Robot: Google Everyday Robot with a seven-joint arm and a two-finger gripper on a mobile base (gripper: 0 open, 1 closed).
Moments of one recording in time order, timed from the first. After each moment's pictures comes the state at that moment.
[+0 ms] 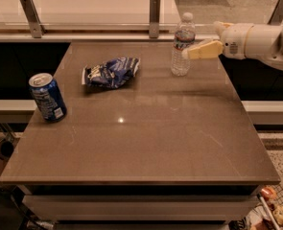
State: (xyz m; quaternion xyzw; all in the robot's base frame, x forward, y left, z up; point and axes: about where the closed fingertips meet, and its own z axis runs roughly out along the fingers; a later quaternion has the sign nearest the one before) arm 0.723 -0.188 0.941 -0.35 0.71 0.20 0.58
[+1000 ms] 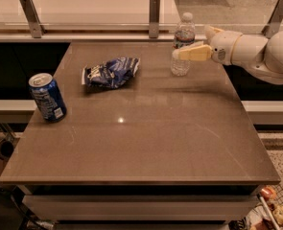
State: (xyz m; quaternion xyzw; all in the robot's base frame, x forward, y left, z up) arm 0.737 -0.165 0.930 -0.32 0.68 0.25 0.62
